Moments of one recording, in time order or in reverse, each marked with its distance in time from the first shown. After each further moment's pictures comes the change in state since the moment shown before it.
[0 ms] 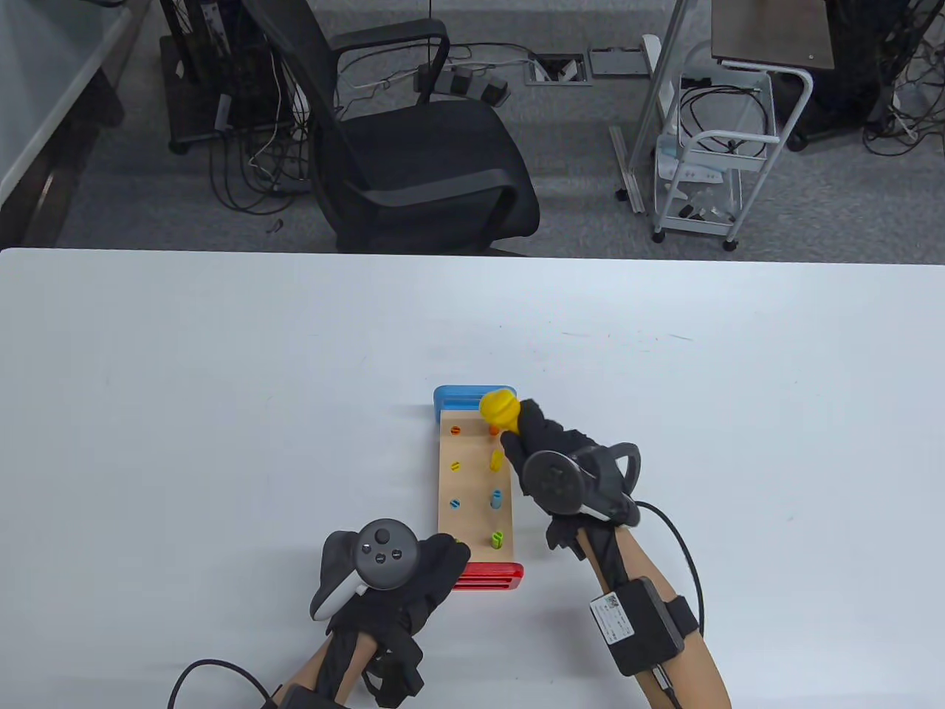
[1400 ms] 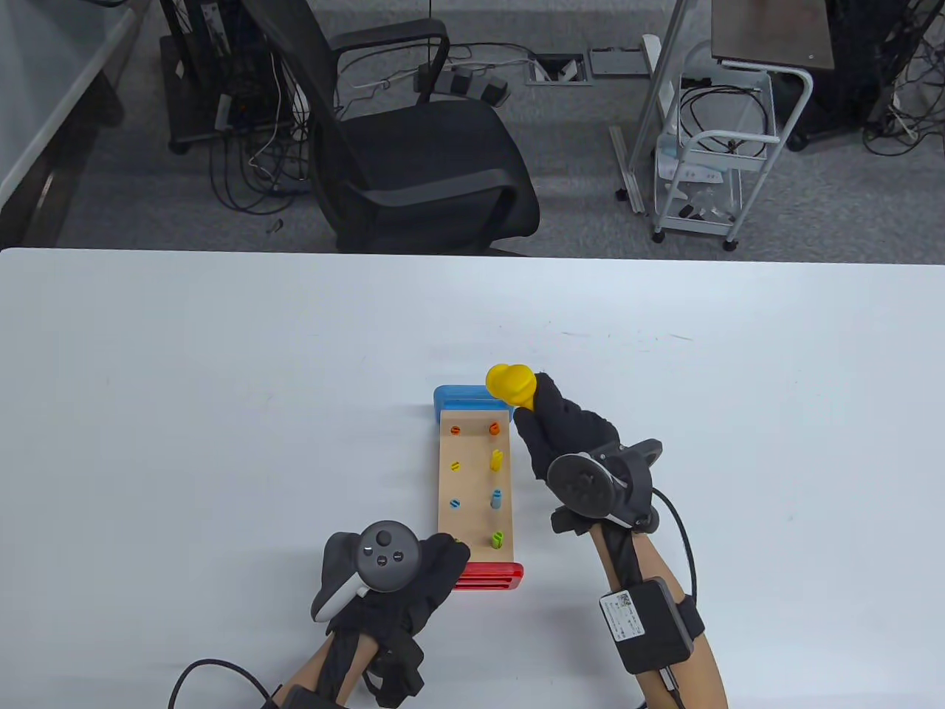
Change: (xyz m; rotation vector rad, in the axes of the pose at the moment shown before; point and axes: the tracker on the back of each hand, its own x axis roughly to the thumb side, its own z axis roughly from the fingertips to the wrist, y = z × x) left_hand 0.002 0.000 0.001 0.008 -0.006 -0.013; right_hand -0.010 -0.020 0.006 -0.395 -0.041 -0.134
